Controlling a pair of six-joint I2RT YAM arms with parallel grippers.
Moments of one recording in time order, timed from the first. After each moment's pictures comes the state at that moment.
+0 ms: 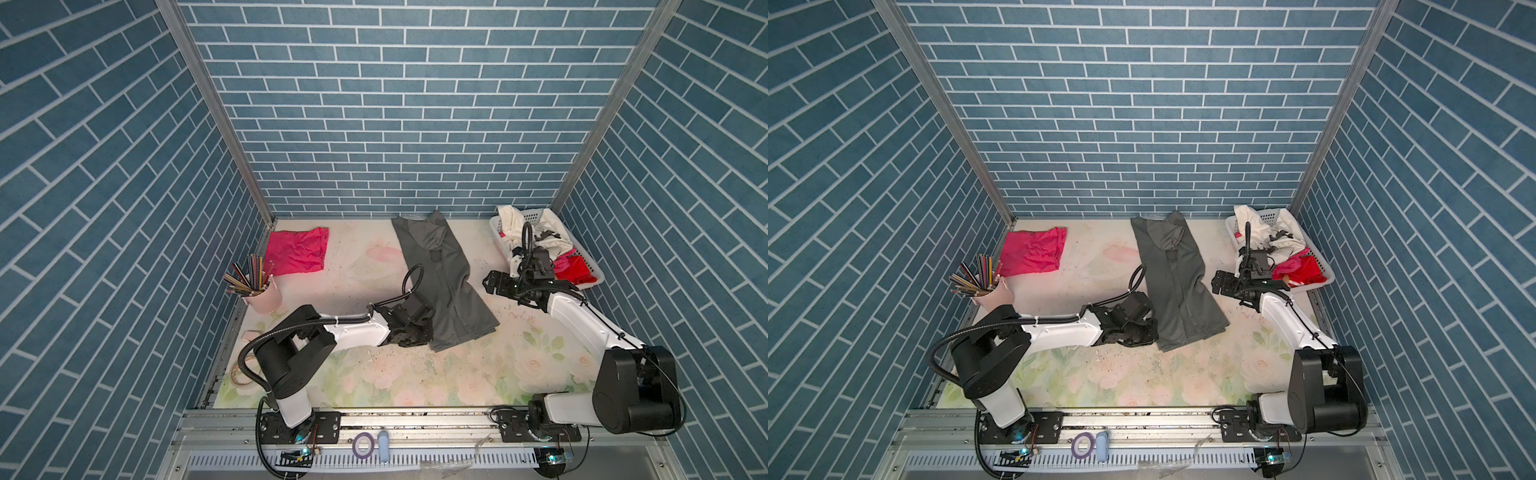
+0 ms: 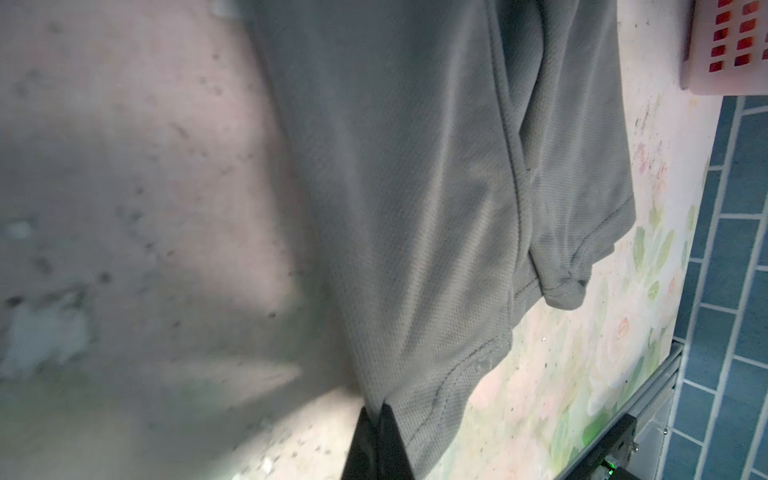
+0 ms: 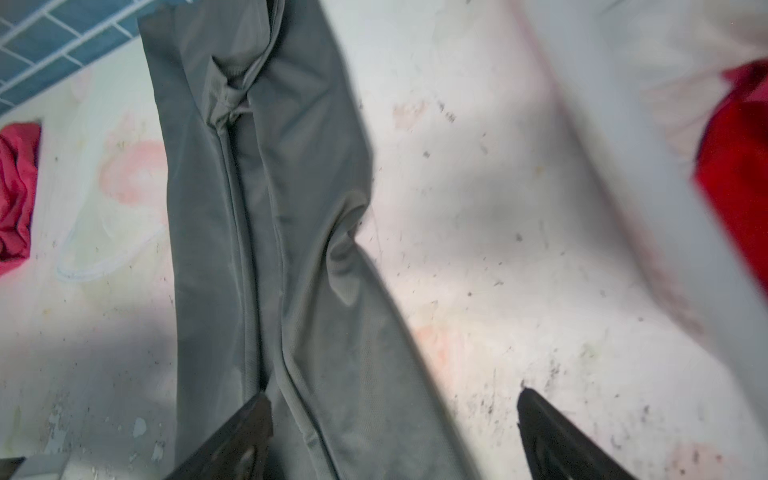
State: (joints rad) left arm -0.92 1.70 0.90 -0.18 0.16 -0.97; right arm 0.19 1.35 0.86 -0.42 -0.19 0.32
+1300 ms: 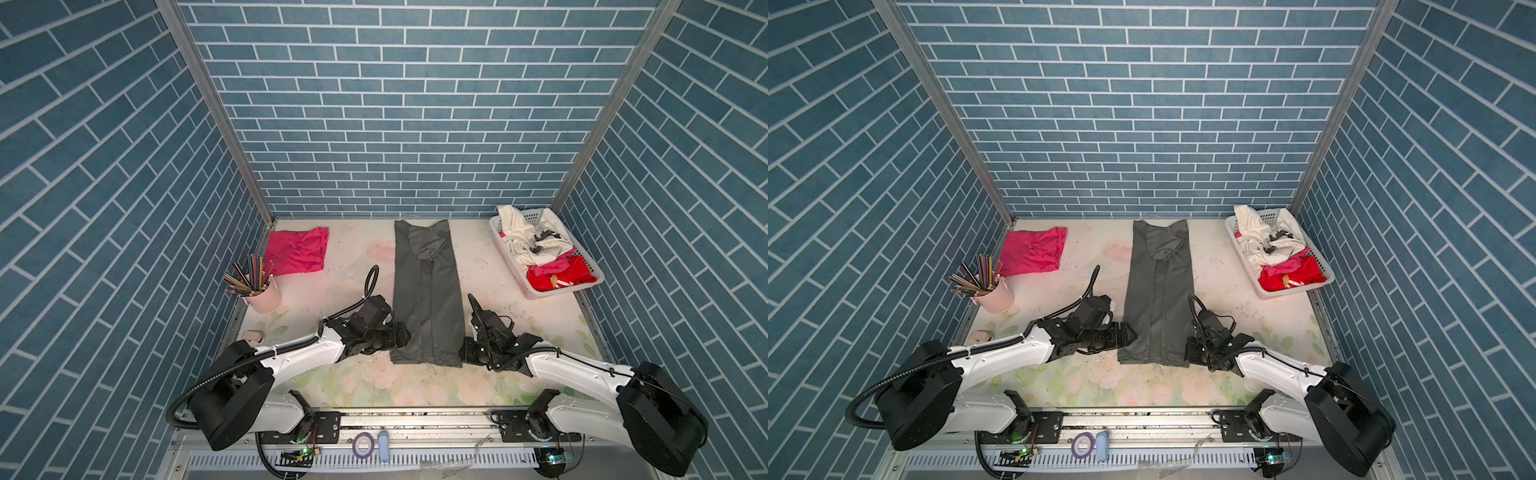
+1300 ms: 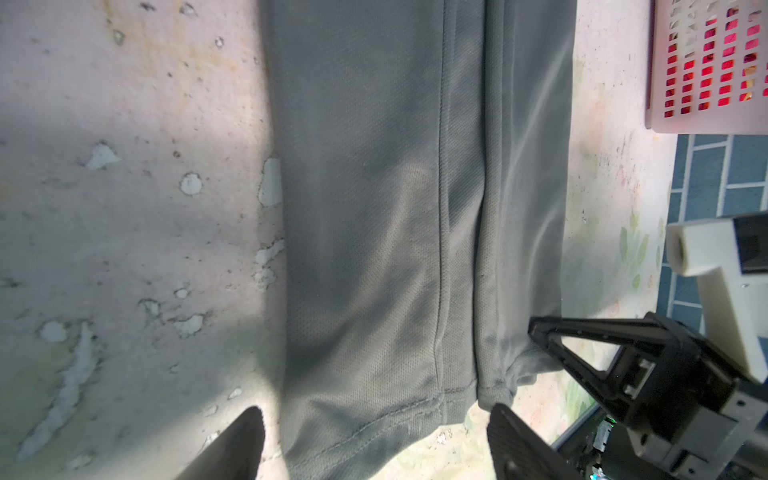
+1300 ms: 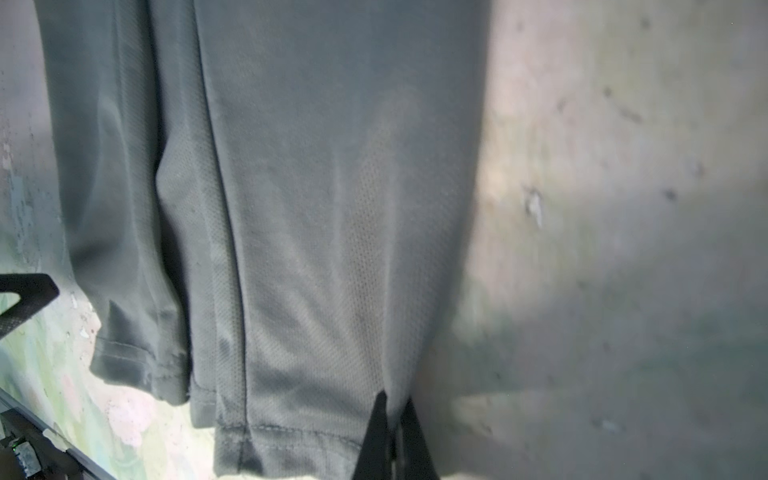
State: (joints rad) left arm -0.77 1.35 0.62 -0.18 0.21 -0.89; right arm 0.74 1.13 0.39 -0.31 -0.14 0.80
